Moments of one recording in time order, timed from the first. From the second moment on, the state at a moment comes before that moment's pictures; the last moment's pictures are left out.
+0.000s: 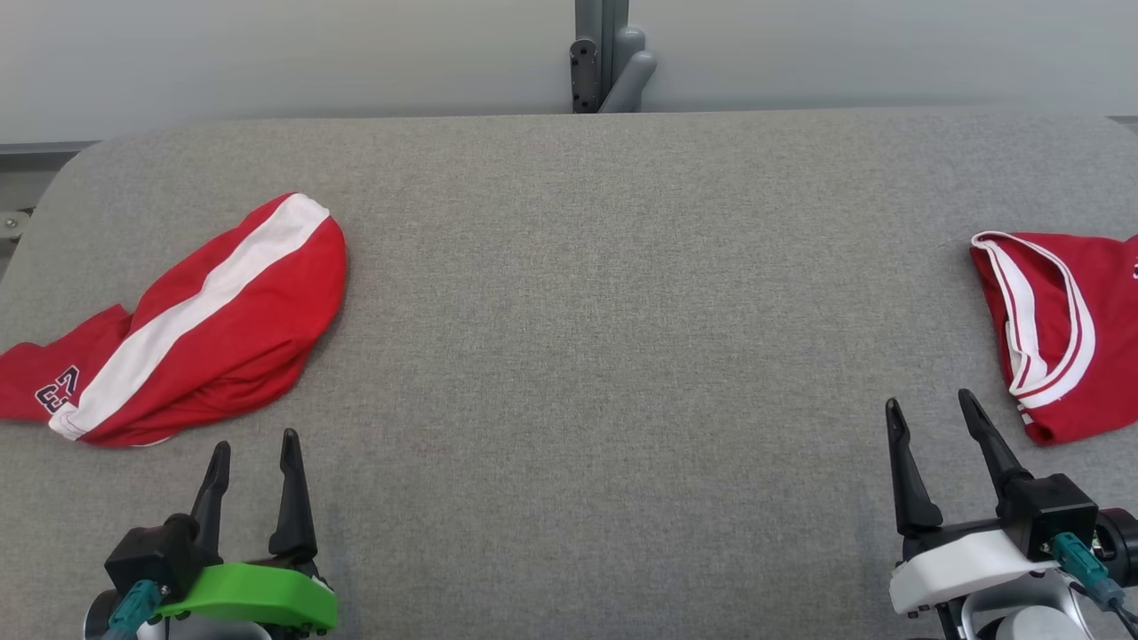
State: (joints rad) left arm -0.05 0.05 0.05 0.30 -0.28 -0.13 -0.26; right arm 0.02 -0.05 -0.07 0.11 0.00 0.13 -0.26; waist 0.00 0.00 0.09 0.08
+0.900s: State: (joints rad) left arm 0.01 0.05 0.13 0.27 -0.29 -0.13 -0.26; right arm -0.03 -0.06 0.16 0.16 0.01 0.13 -0.26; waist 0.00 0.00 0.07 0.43
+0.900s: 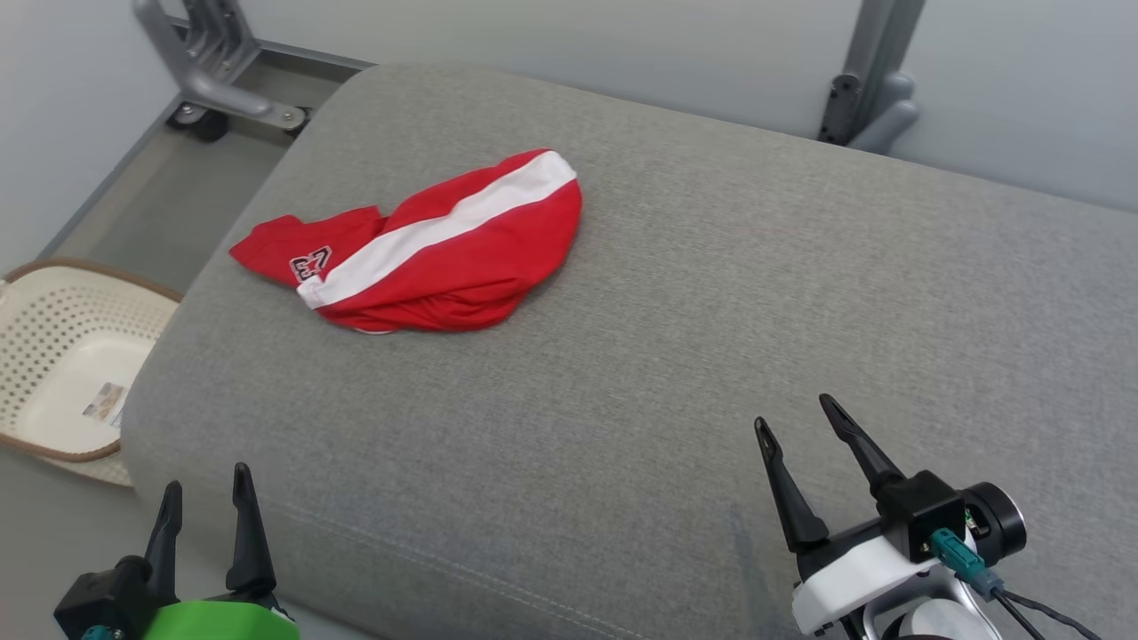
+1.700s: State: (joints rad) left arm -0.64 0.29 -0.31 0.63 -0.57 -0.13 -0.25; right arm -0.29 -0.22 0.19 0.09 -0.04 0.13 -0.26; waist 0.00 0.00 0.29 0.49
